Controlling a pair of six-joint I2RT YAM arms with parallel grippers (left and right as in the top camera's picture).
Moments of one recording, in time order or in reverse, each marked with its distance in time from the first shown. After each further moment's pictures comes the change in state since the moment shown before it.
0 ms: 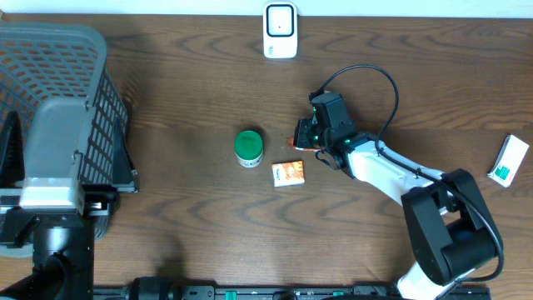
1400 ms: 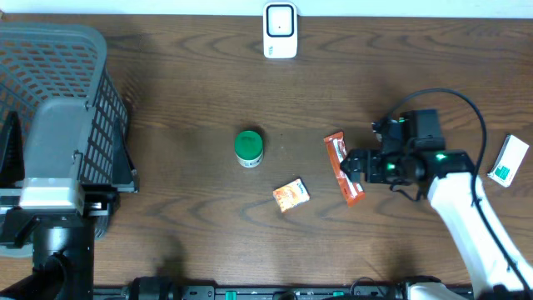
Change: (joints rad) left arm 0.000 0.000 0.000 0.003 0.000 0.000; right arm -0.392 -0.473 -0.099 -0.740 -0.285 -0.422
